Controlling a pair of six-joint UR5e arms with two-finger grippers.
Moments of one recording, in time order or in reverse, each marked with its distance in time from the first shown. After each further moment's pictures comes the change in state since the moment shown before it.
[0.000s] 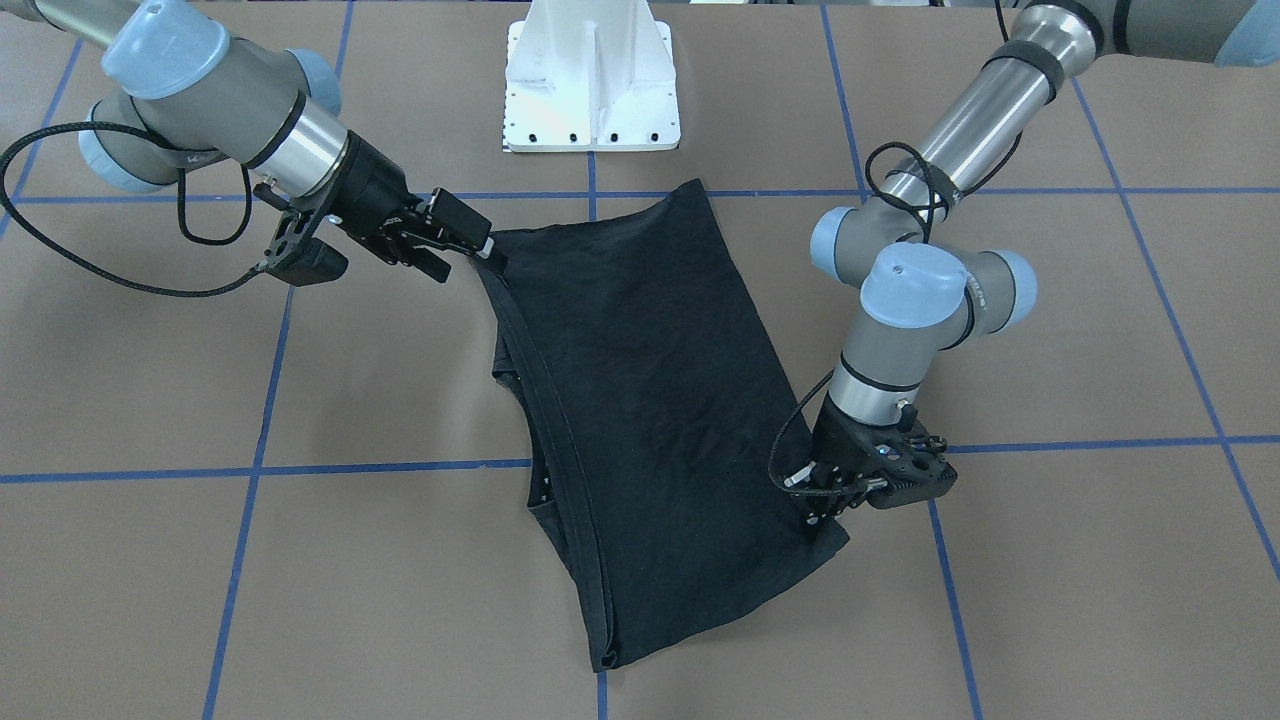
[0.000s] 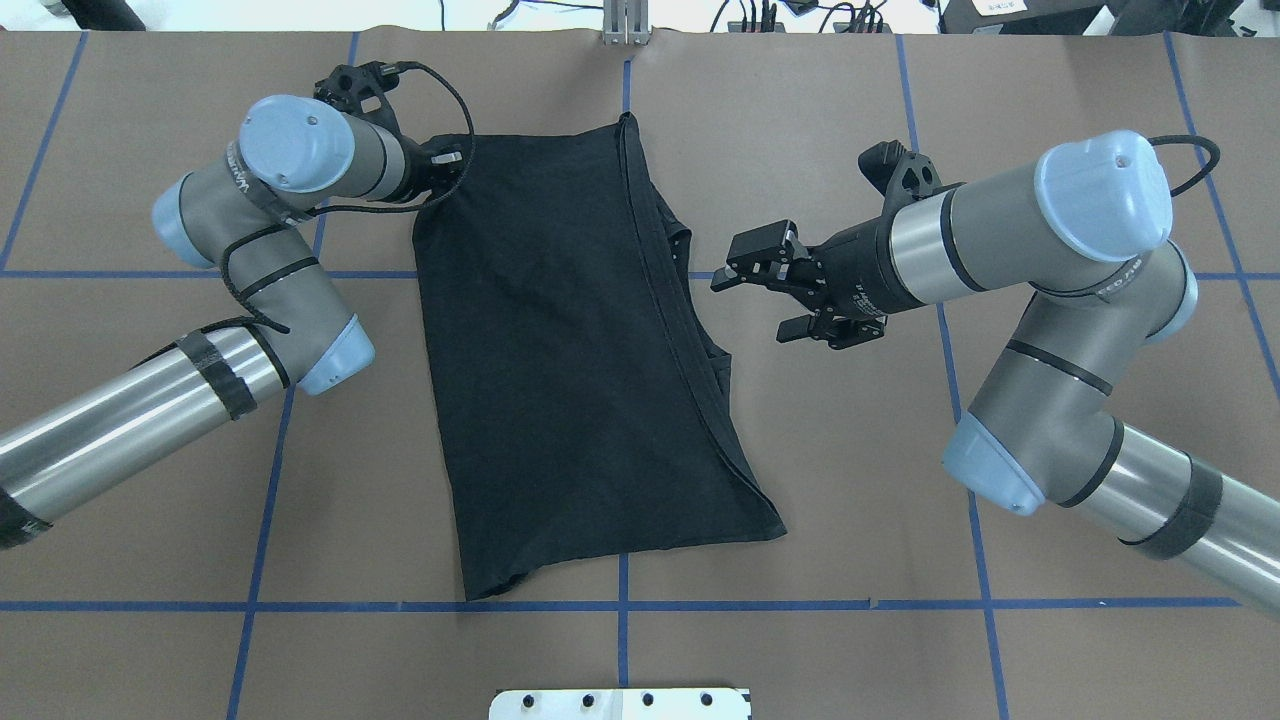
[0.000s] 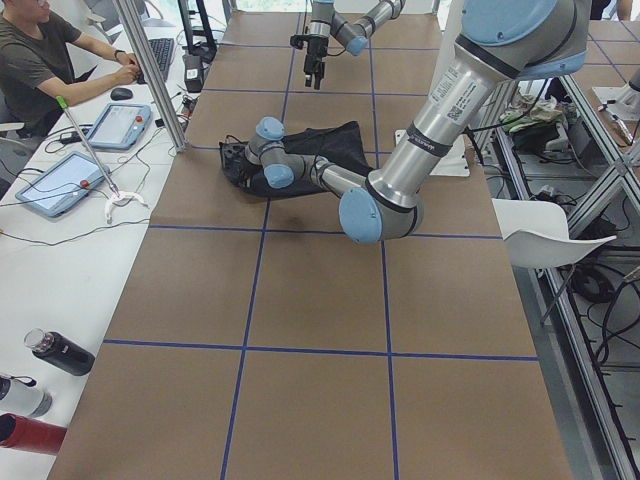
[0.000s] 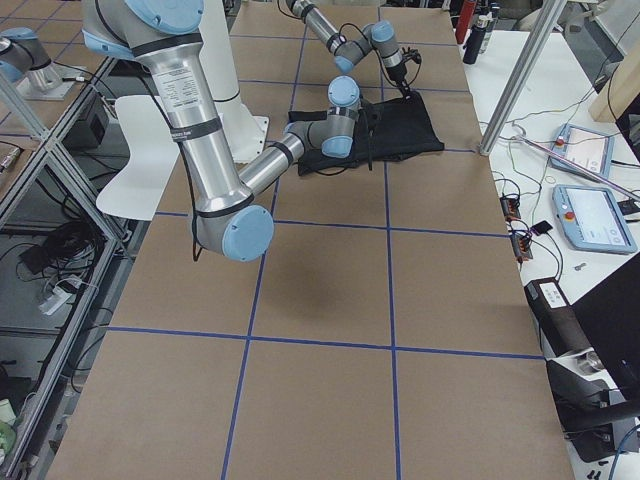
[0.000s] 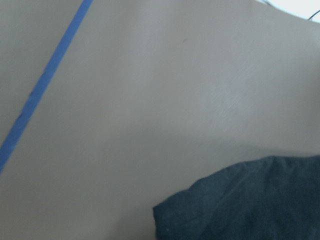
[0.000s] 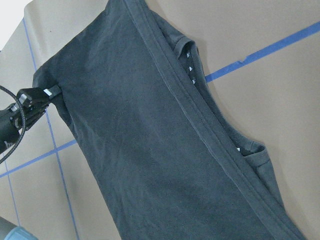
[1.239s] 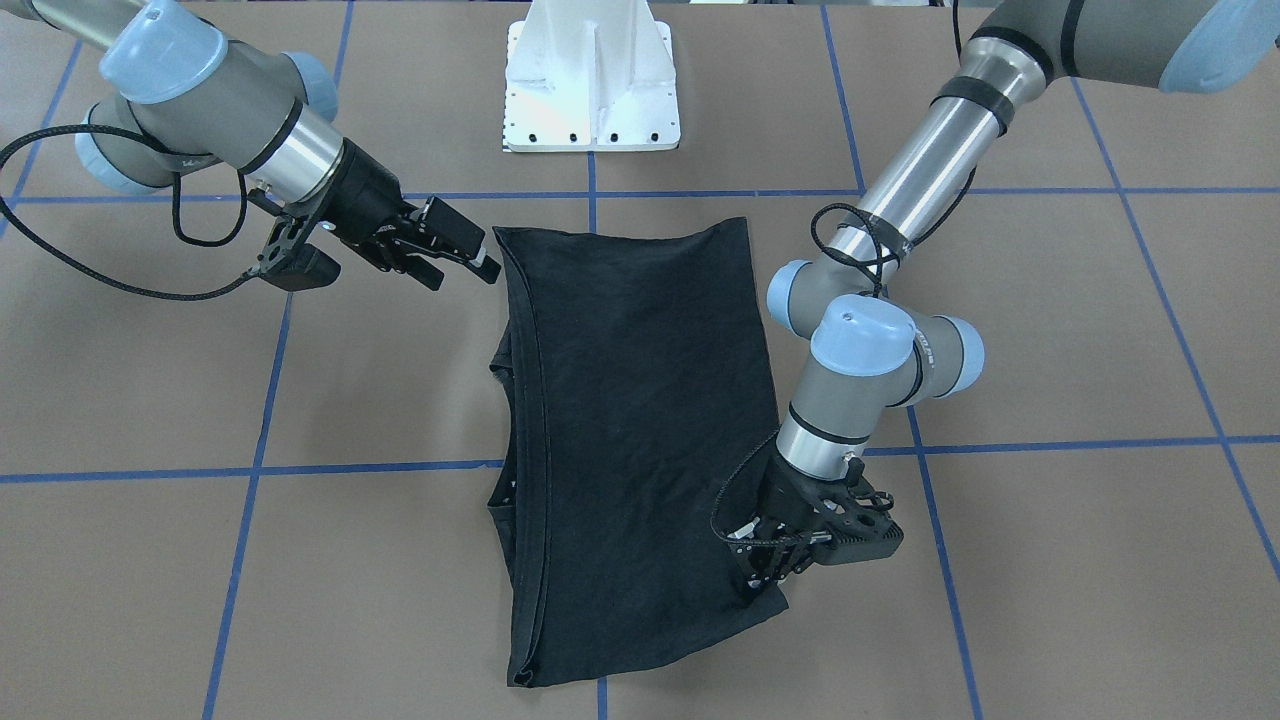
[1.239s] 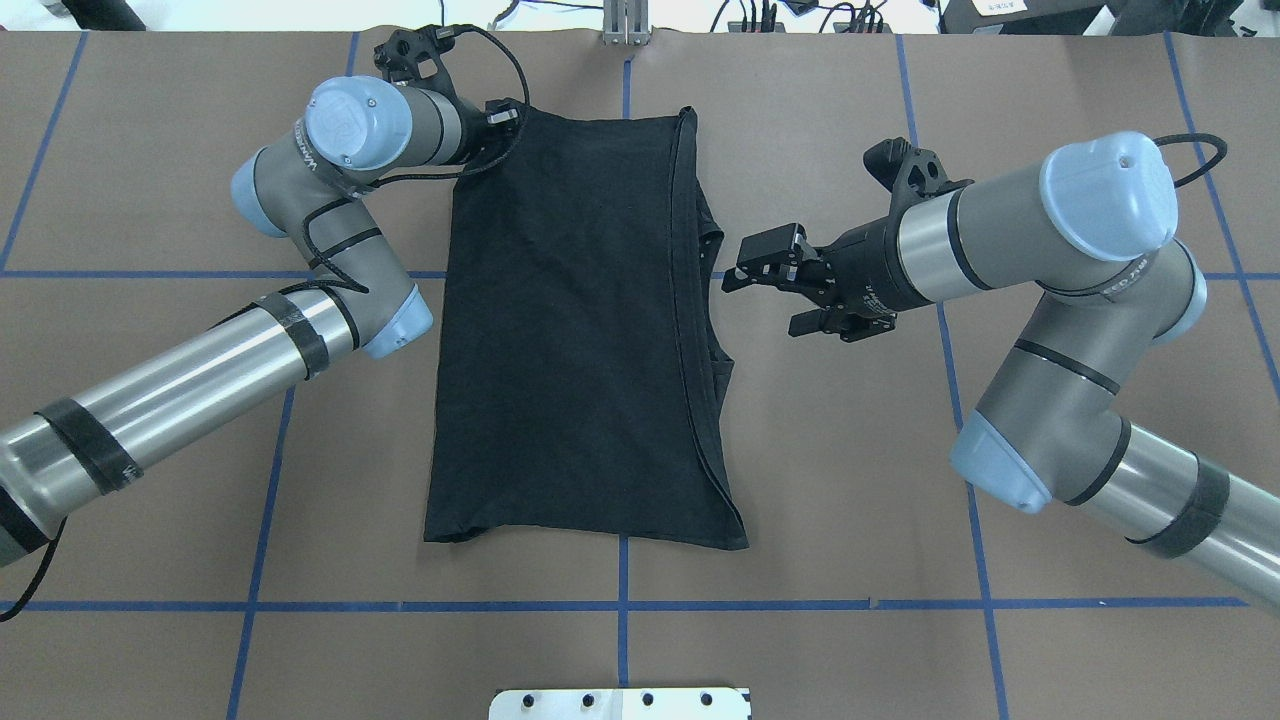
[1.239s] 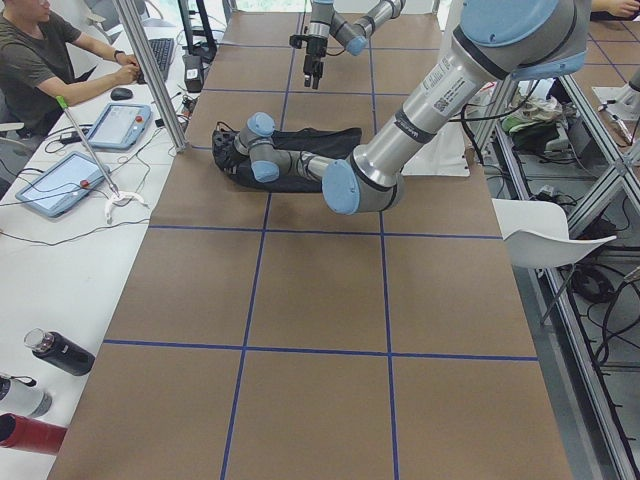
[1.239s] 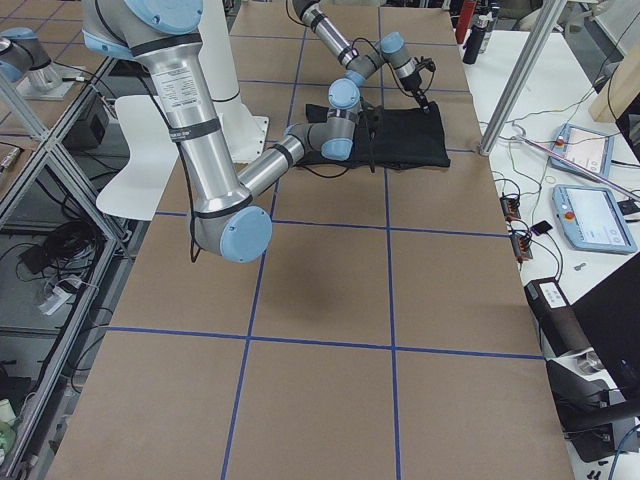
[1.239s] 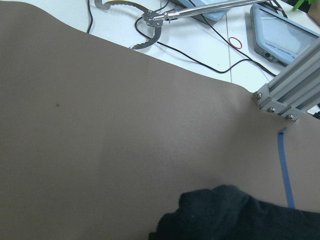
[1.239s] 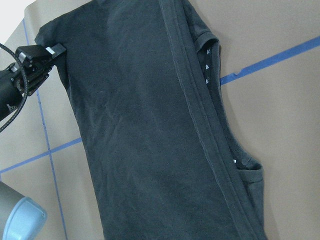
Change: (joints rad) left arm -0.001 -0.161 0.235 -0.194 0.060 0.003; right arm 0.010 -0.012 -0.004 -0.013 -0.008 -0.098
